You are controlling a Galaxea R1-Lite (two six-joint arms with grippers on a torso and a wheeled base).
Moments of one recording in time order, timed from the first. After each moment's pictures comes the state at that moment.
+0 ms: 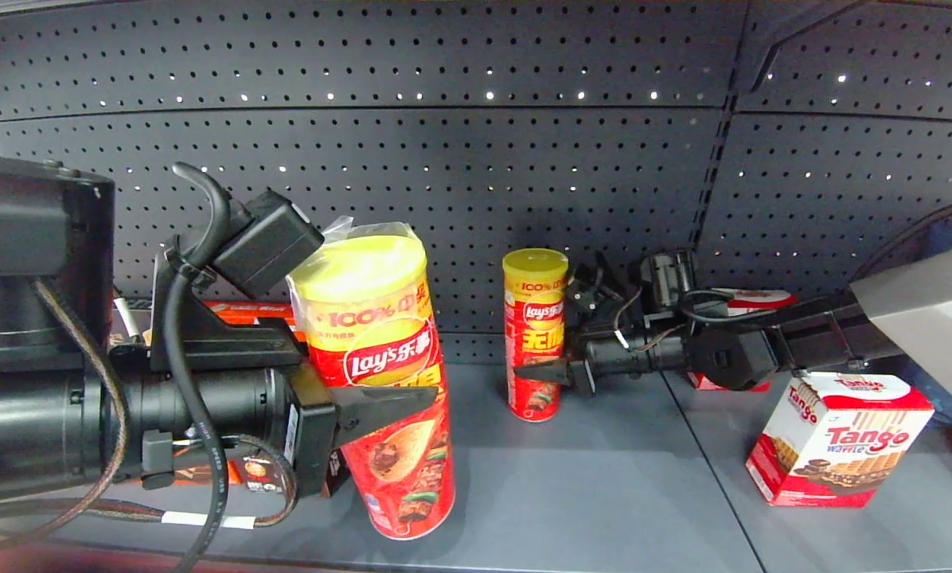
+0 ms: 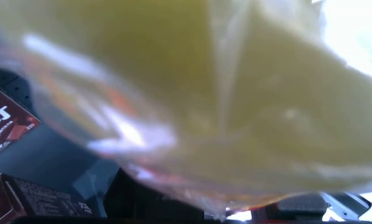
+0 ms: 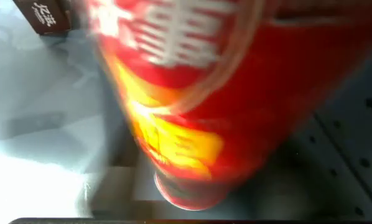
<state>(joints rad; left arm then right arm) -0.60 1.36 -0.90 -0.08 -0.30 0.00 0.44 2.15 -1.38 -0.32 0.73 -0.37</state>
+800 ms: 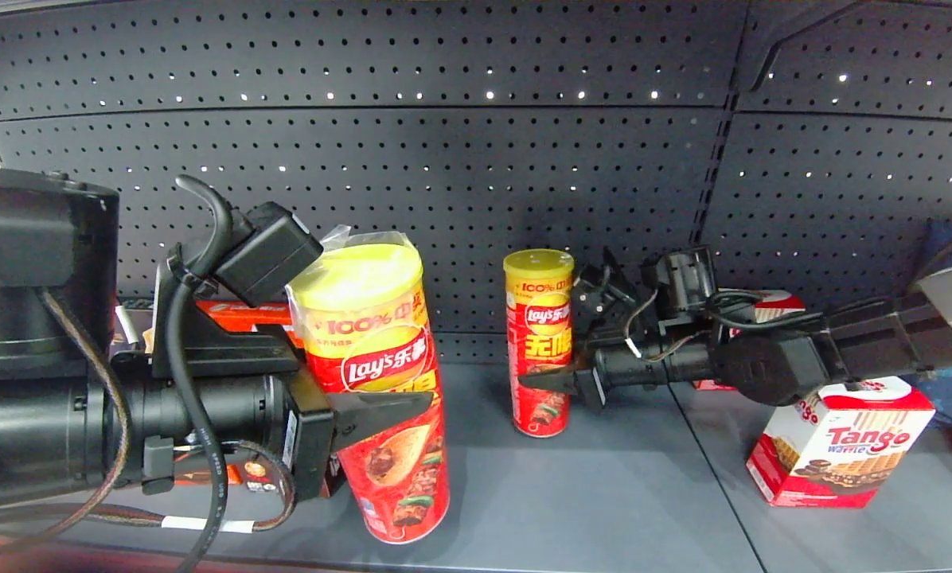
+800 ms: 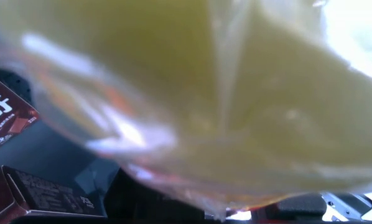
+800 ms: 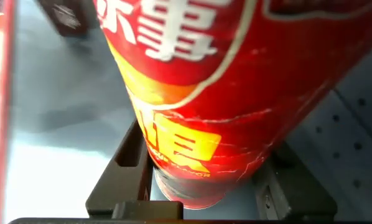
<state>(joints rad) -0.59 1.36 -0.88 -0.09 -0.30 0.00 0.49 2.01 -1.23 -0.31 0.64 -0.30</state>
